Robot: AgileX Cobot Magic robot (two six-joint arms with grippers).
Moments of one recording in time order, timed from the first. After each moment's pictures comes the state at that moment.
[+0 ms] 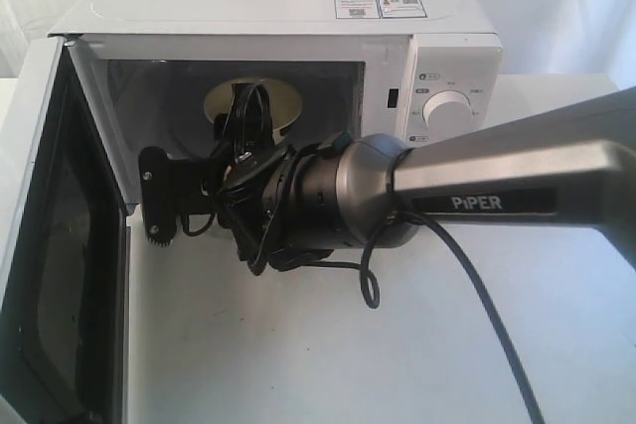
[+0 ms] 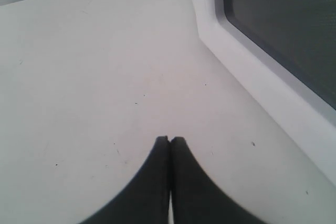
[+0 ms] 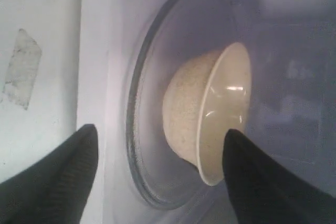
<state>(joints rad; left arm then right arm) -0.05 0.00 0.02 -0.10 0.42 0.29 0.84 2.00 -1.30 -1.61 0.49 0.56</state>
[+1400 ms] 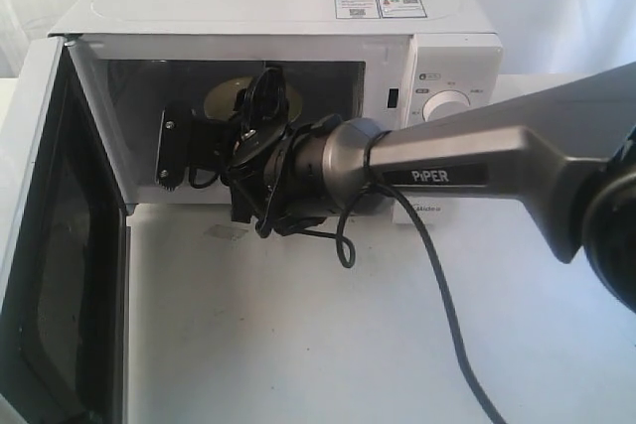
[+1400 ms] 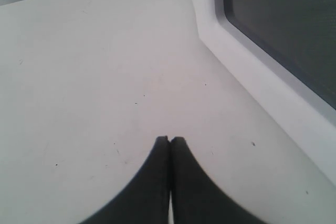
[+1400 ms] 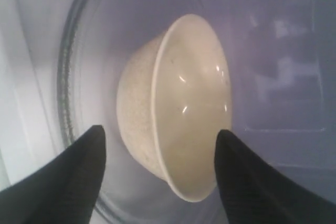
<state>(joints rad) -0.05 0.00 0.02 -0.10 0.42 0.29 0.76 2.12 -1.44 -1.74 0.50 0.85</state>
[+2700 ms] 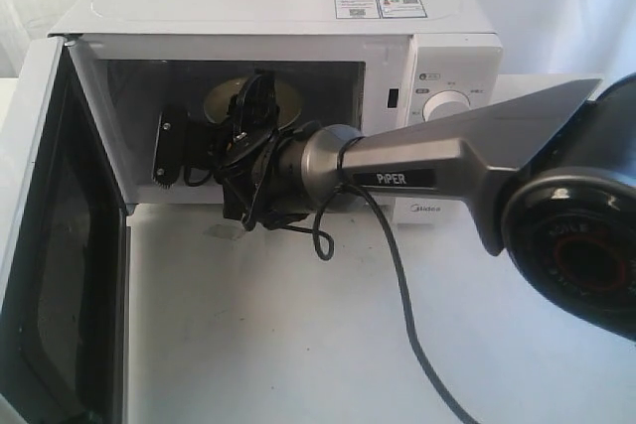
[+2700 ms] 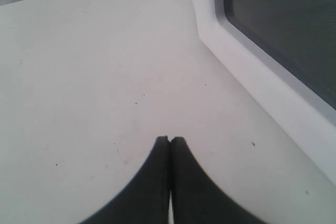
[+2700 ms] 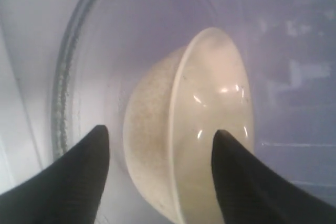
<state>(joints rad) -0.05 0.00 0.02 -0.10 0.42 0.29 0.73 2.23 -1.55 -1.74 0.48 0.85</state>
